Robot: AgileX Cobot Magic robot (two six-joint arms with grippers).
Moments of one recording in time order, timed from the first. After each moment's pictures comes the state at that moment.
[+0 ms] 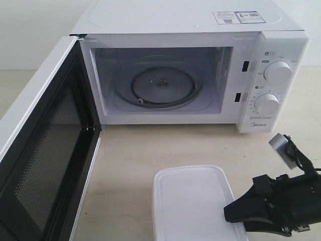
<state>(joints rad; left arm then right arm) 0.01 0.00 0.00 -0.18 0.29 0.11 -0.05 1.71 -0.39 1.37 0.97 -1.28</state>
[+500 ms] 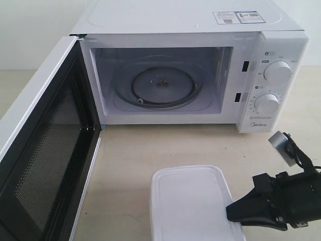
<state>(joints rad) 0.01 0.00 0.00 -0.18 0.29 0.11 -0.05 1.71 -0.40 1.39 0.97 -1.32</state>
